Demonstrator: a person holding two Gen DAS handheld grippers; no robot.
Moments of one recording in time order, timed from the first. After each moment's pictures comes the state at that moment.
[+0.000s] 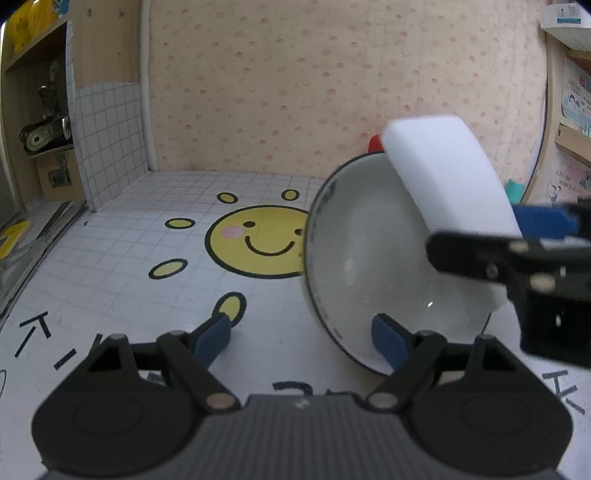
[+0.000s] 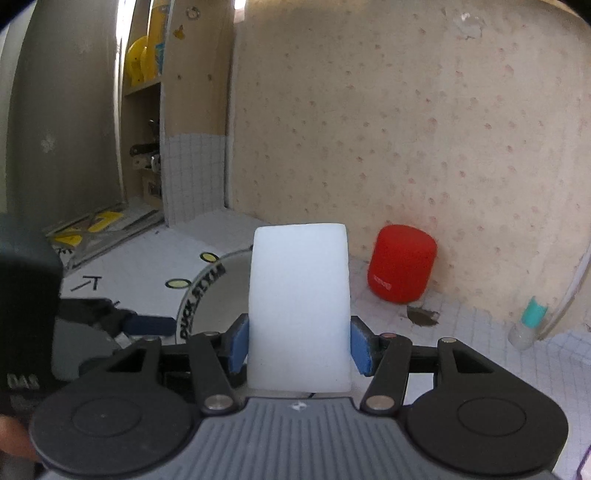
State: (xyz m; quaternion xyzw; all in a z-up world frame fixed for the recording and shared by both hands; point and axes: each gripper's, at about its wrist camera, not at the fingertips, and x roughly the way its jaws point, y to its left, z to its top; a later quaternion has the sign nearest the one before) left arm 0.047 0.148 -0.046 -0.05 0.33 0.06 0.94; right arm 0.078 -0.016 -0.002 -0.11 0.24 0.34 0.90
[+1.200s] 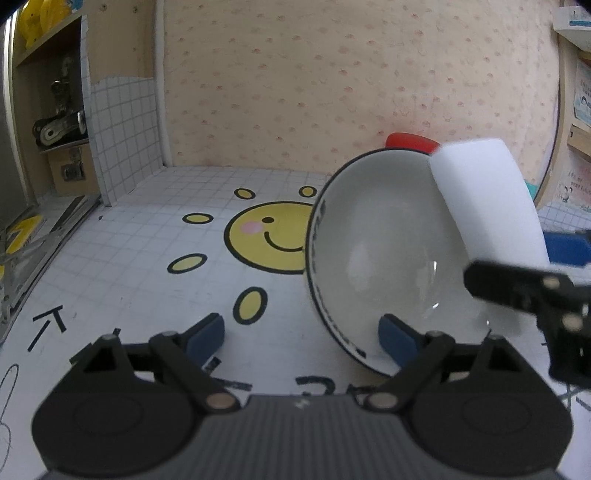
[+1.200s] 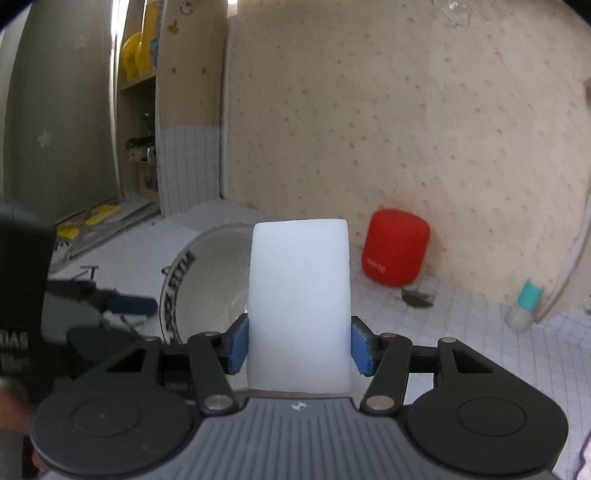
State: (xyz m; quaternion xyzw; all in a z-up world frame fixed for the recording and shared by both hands) left arm 0.043 0.155 -0.046 -0.05 0.34 0.08 0.94; right arm 0.075 -0.023 -0.011 -0.11 0.24 0.34 0.90
